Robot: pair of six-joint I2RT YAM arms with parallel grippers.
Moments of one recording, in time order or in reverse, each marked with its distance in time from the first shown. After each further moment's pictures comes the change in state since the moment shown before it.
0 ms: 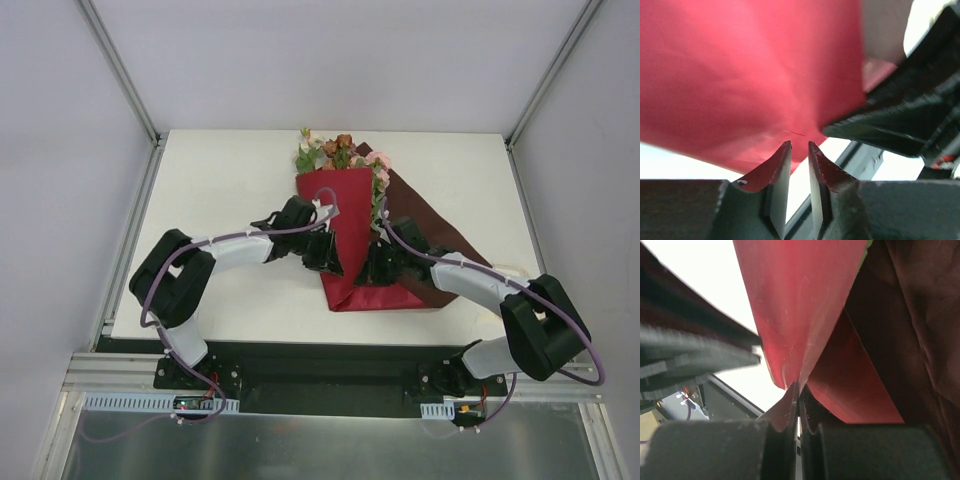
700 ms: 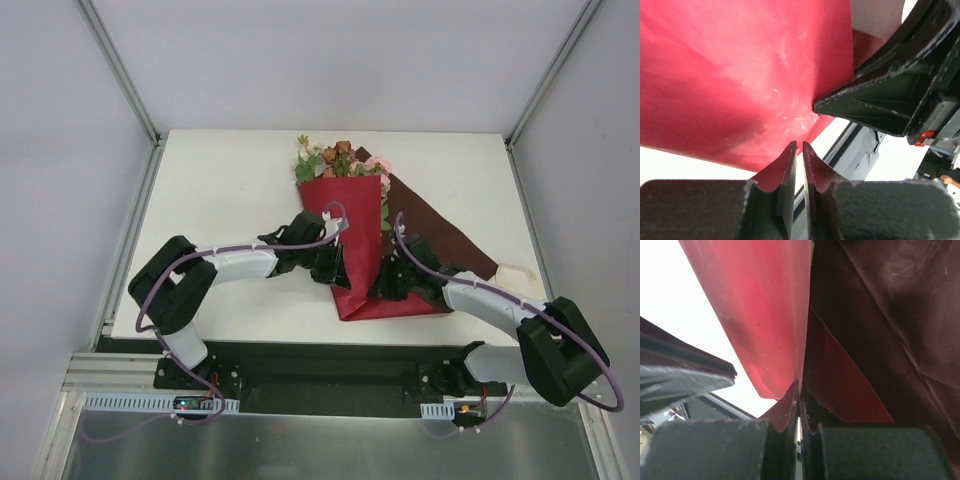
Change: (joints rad) left arm -0.156 -0.060 -0.083 0.092 -0.041 -0.052; right arm 0.008 -0.158 -0.156 -0.001 0.108 0.087
